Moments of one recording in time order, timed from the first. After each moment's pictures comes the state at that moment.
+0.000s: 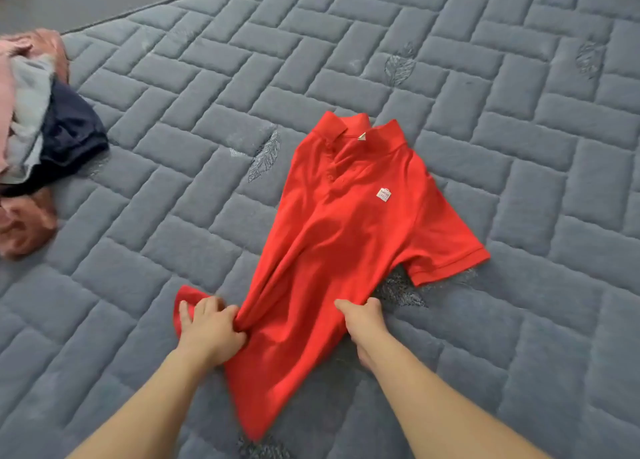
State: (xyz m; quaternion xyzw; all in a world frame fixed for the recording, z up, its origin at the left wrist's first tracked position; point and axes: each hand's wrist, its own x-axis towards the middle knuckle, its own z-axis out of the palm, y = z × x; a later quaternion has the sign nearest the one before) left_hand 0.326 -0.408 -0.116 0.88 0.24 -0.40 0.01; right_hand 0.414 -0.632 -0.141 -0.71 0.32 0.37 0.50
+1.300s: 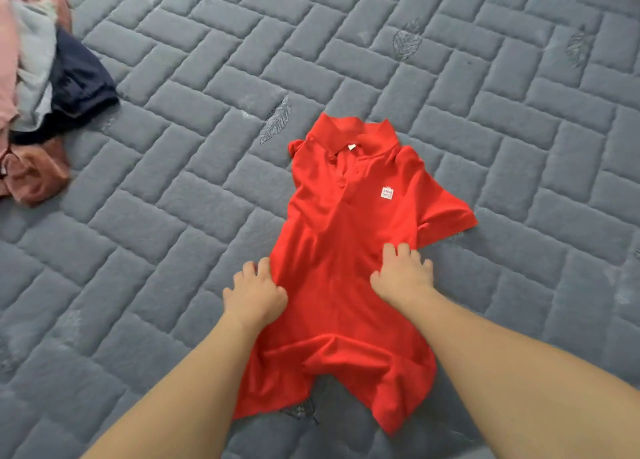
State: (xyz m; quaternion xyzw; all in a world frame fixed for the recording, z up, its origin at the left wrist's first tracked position) left_hand 0.304 -0.477 -0.071 0.88 0.32 -0.31 0.14; right_hand 0.411 -0.686 -0.078 -0.95 -0.10 0.29 -0.04
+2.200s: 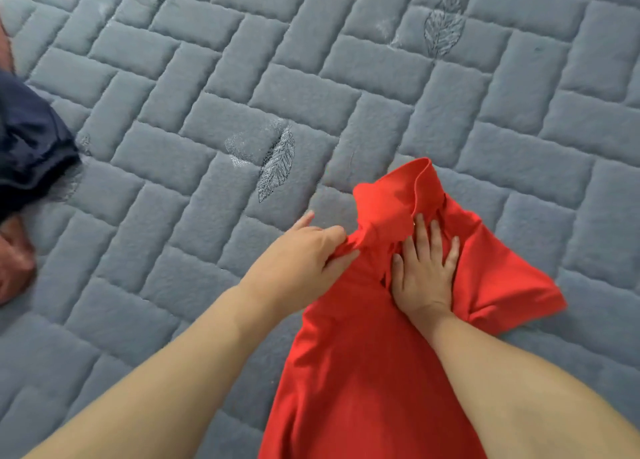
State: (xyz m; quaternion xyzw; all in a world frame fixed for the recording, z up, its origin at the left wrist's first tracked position) left_hand 0.529 -0.412 -0.048 0.95 -0.10 -0.13 0.28; right_hand 0.547 -0.625 -0.201 -0.99 -0.12 0.09 0.06
